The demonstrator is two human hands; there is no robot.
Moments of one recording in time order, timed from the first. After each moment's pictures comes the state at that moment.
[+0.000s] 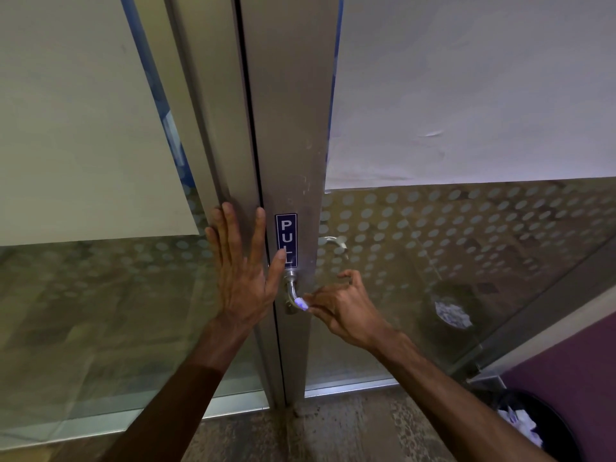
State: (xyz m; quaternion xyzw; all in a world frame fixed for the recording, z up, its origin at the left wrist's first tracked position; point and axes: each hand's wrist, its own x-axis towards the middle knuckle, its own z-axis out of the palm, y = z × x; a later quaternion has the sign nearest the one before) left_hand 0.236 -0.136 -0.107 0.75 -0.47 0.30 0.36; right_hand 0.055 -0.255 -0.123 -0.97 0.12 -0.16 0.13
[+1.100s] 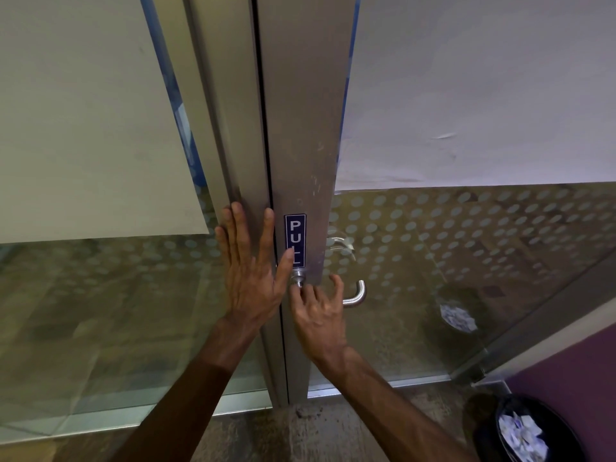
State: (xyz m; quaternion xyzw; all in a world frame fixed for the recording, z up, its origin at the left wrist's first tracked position) left_hand 0.235 -0.136 -0.105 0.75 -0.46 0.30 0.36; right_hand 0.107 -0.190 -0.145 -0.93 0.26 -0.24 -0.10
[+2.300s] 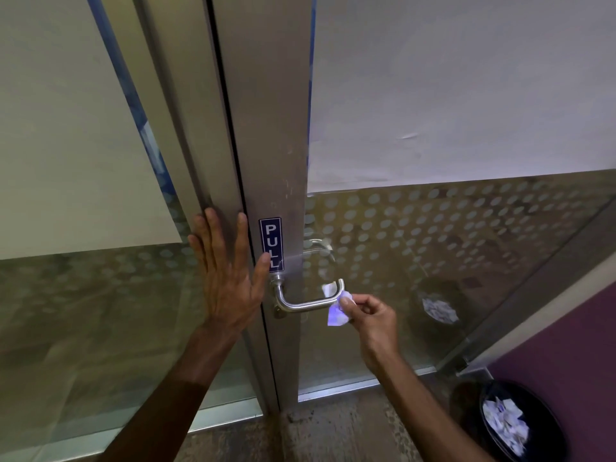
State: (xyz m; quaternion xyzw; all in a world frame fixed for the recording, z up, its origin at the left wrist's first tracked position) left_hand 0.235 -0.136 -0.105 0.74 -0.47 0.29 0.38; right_hand 0.022 -0.249 -0.162 -0.47 0.41 -0.40 0.67
